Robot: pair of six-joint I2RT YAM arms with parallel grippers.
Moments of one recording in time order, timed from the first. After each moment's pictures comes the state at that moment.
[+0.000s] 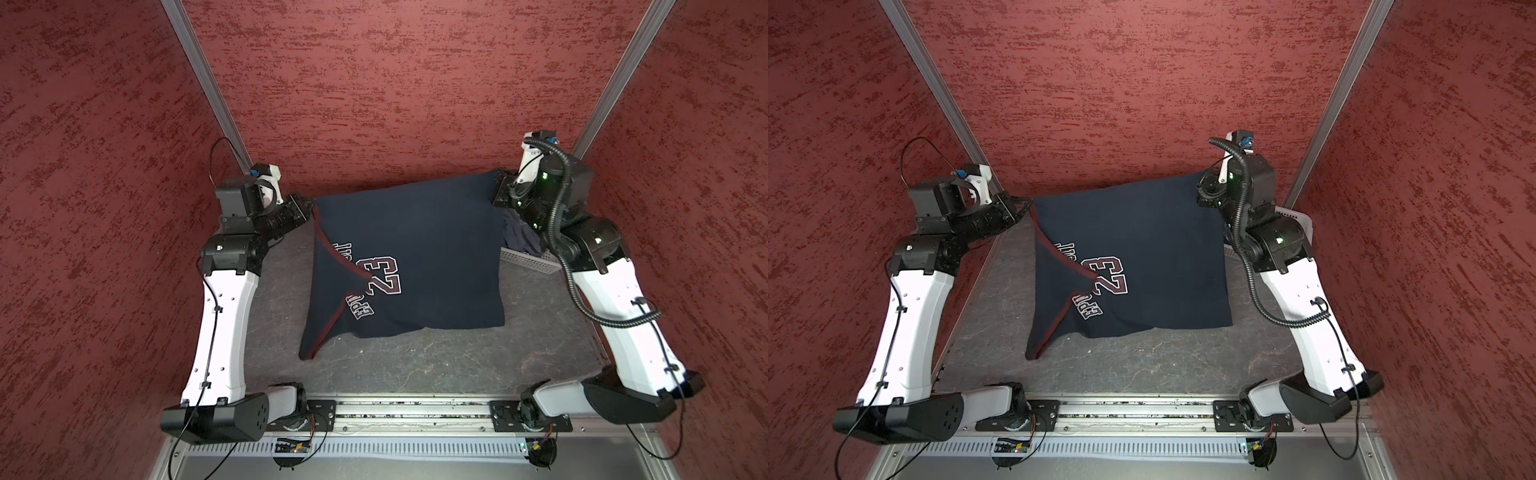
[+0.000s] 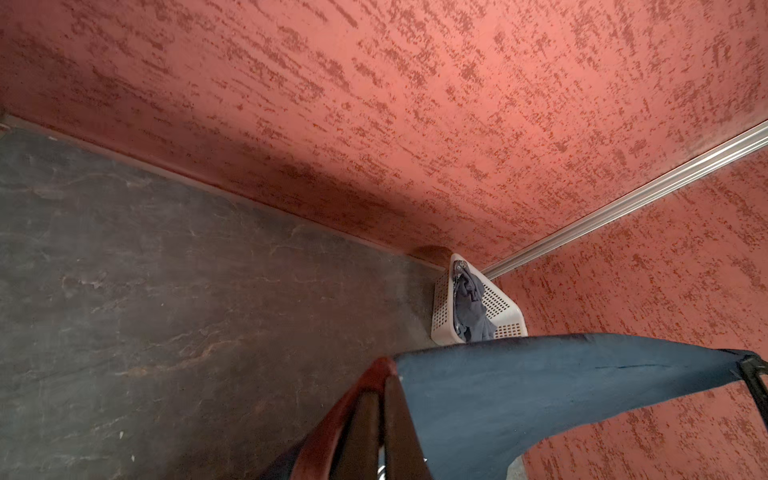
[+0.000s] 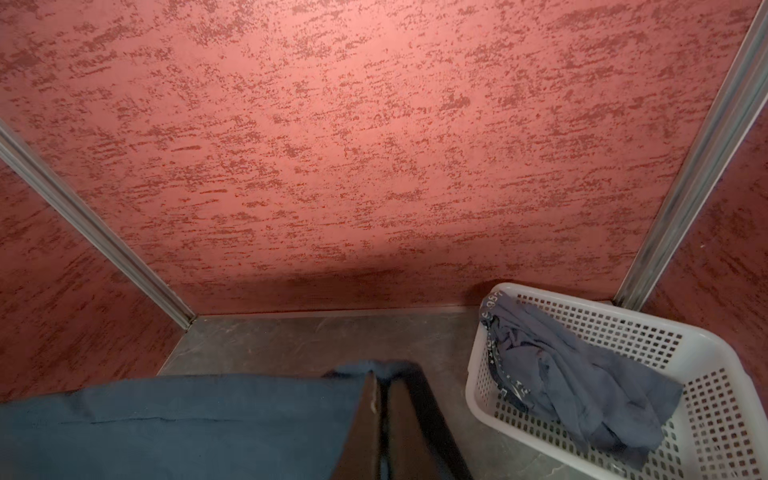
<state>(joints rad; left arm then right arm) 0.06 1.30 1.67 -0.73 0.45 -0.54 0.43 1.46 2.01 -0.75 0.30 0.26</state>
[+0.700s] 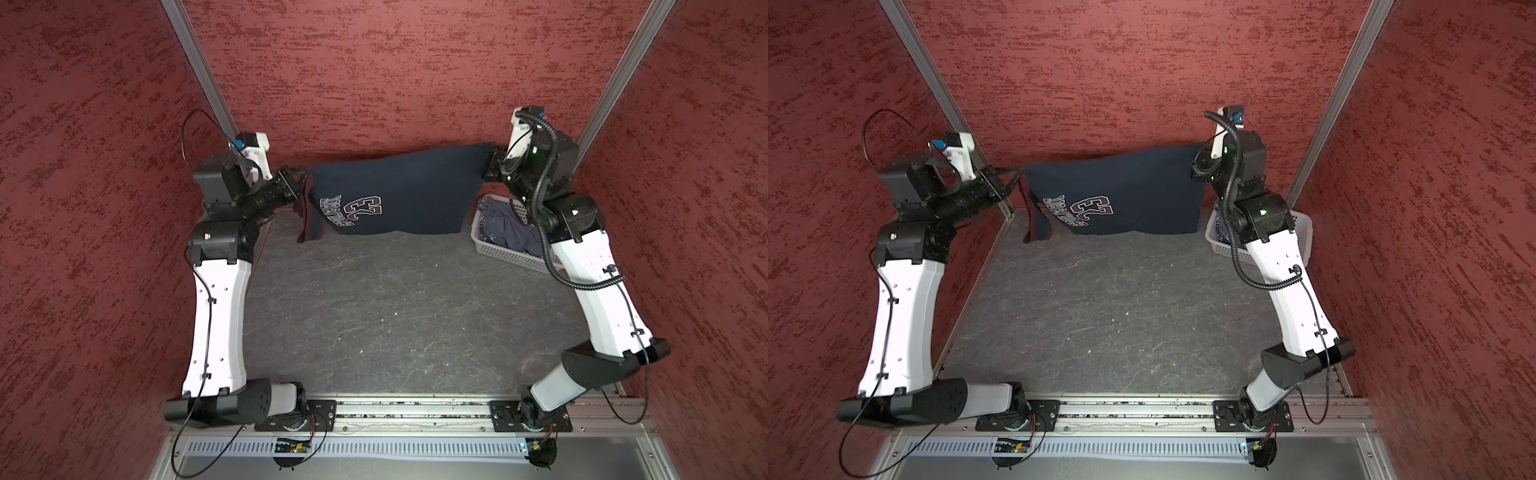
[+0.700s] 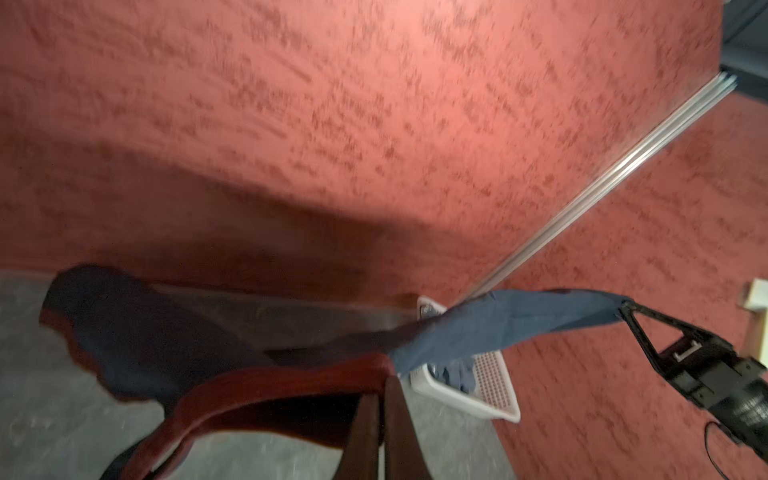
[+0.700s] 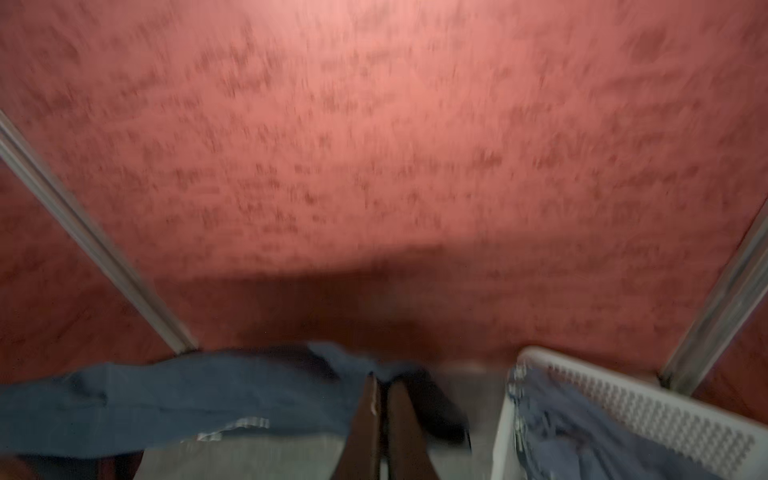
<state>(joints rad) 0.09 1.26 1.67 -0.59 0.56 -0.52 0.37 1.54 2.01 -0.61 0.15 0.23</state>
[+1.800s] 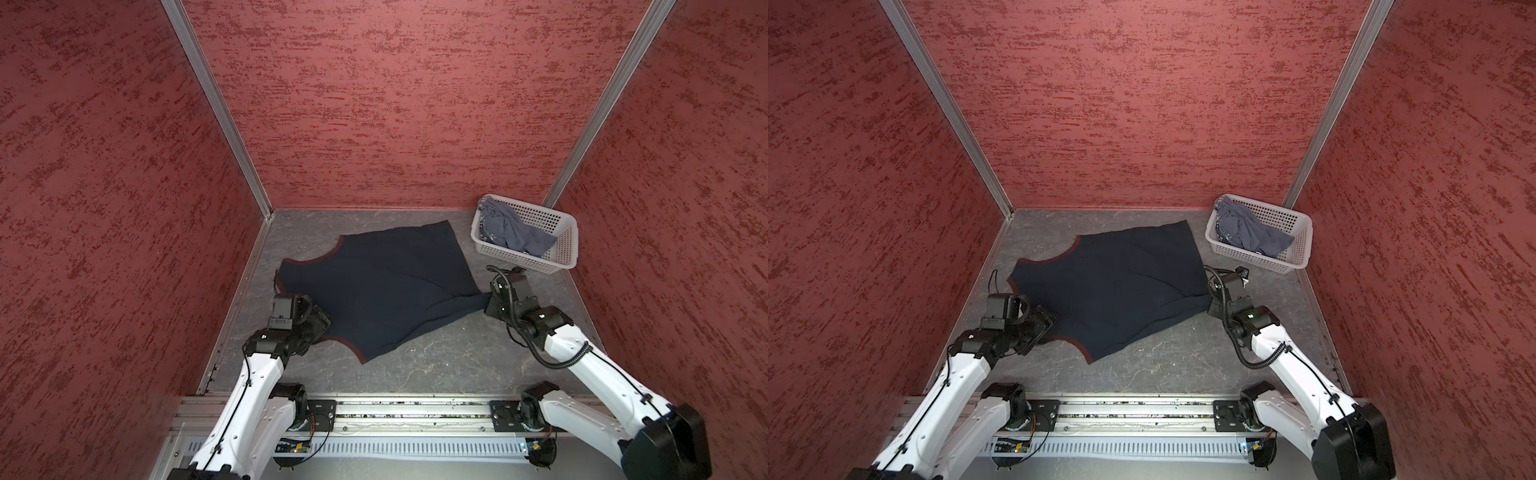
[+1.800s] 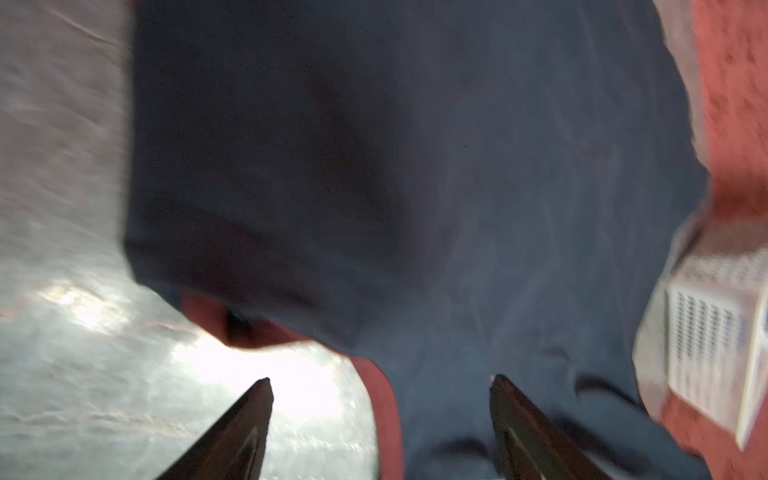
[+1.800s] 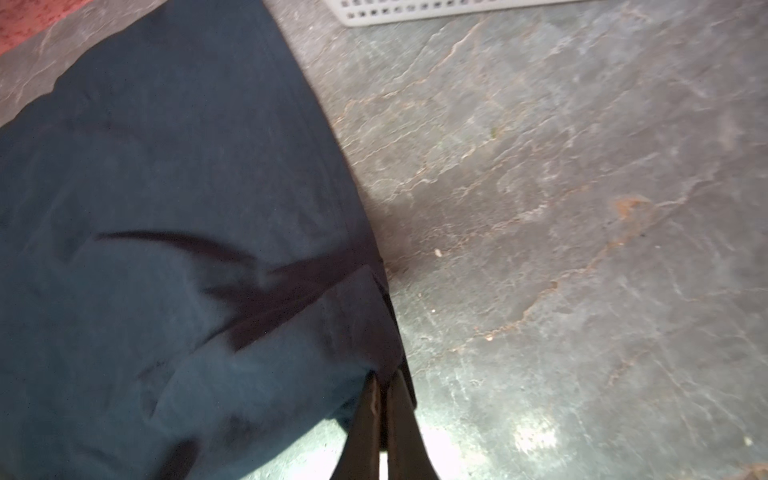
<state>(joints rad) -0.03 0.80 0.49 -0.72 0.16 -0.90 0.36 1.00 0.67 -0.58 0.25 0.68</state>
